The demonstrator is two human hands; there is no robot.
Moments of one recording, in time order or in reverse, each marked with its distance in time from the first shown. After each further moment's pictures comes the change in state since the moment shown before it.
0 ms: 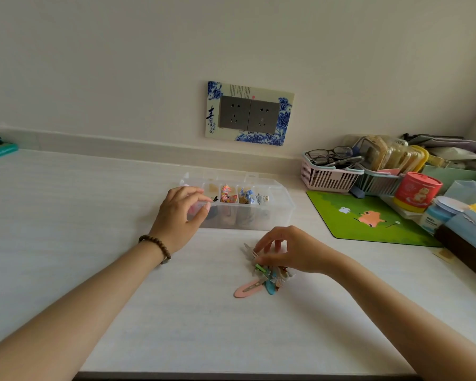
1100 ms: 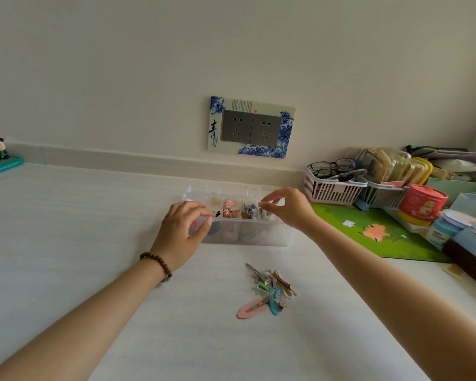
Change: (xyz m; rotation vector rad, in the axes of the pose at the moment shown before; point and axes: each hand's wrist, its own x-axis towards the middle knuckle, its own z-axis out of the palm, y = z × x) left_hand 0.001 0.000 -0.001 -0.013 -0.006 0.001; right_hand 0.087 0.010 -0.044 -0.013 0.446 0.090
